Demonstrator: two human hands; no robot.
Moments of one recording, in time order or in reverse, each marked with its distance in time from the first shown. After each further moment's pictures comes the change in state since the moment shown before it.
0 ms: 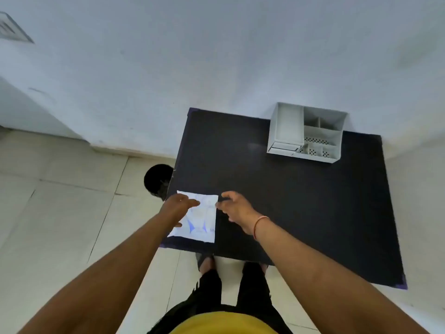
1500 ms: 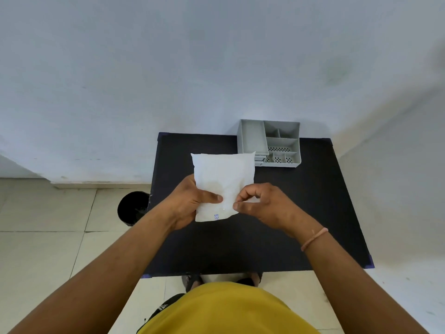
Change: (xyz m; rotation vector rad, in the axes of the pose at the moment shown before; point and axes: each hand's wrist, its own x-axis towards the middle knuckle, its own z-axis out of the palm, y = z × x) left_hand -0.100 0.135 0.013 -0.288 -0.594 0.512; right_hand -0.156 -0.059 -0.122 -0.281 0.191 -0.349
